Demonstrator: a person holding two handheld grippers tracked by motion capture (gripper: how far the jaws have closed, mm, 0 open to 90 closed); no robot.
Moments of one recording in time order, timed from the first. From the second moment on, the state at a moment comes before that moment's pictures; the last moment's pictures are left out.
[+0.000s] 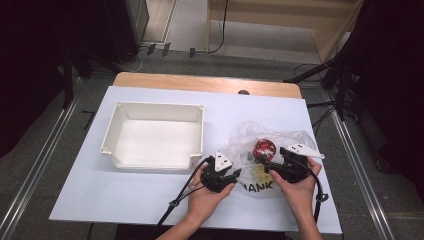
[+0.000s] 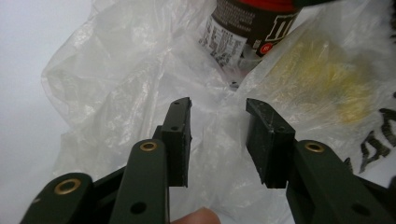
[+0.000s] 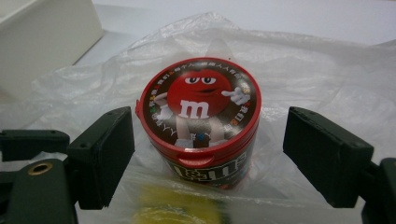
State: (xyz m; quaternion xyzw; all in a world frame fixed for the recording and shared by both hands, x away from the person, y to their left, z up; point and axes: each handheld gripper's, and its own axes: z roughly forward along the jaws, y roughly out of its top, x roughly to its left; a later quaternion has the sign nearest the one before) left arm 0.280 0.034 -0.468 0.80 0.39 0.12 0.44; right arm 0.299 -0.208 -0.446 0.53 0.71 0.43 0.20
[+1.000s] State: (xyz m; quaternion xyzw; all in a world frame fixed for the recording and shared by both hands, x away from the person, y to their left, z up) left arm 0.274 0.096 -0.430 0.77 0.37 0.13 0.50; right arm 0.311 -0.196 -0.464 0.53 0.72 0.41 0.19
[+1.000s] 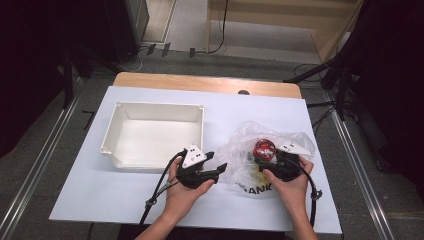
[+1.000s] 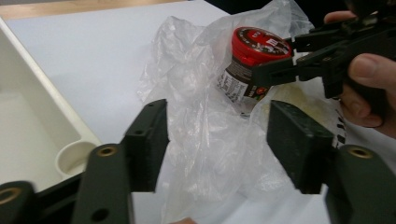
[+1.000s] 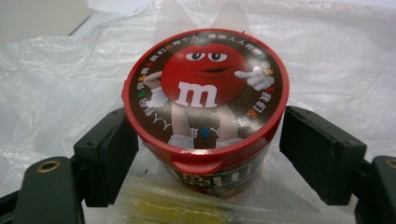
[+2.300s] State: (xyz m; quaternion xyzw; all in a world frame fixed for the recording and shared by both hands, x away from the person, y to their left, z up) left arm 0.259 0.165 -0.426 0.76 0.36 0.17 0.51; right arm 0.321 -0.186 -0.476 0.56 0.70 0.40 0.19
